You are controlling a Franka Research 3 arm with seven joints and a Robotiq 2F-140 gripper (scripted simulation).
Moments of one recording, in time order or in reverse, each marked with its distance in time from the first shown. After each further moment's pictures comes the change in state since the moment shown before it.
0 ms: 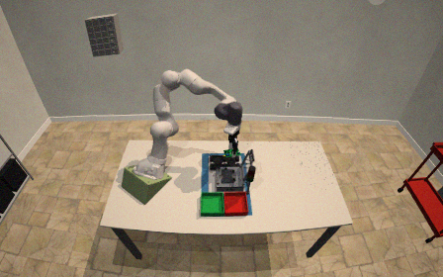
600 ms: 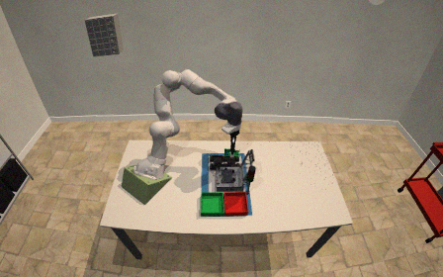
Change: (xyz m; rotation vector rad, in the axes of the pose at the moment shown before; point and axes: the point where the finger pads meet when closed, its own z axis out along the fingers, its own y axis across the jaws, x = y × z) arm 0.000 0.000 0.000 0.000 0.000 0.309
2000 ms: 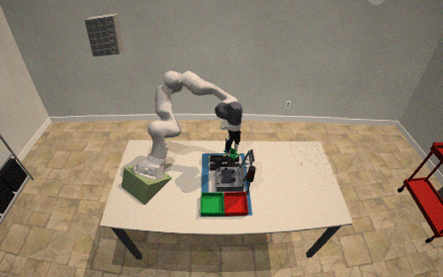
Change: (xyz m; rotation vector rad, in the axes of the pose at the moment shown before) arm 0.000 0.000 0.000 0.000 0.001 0.723
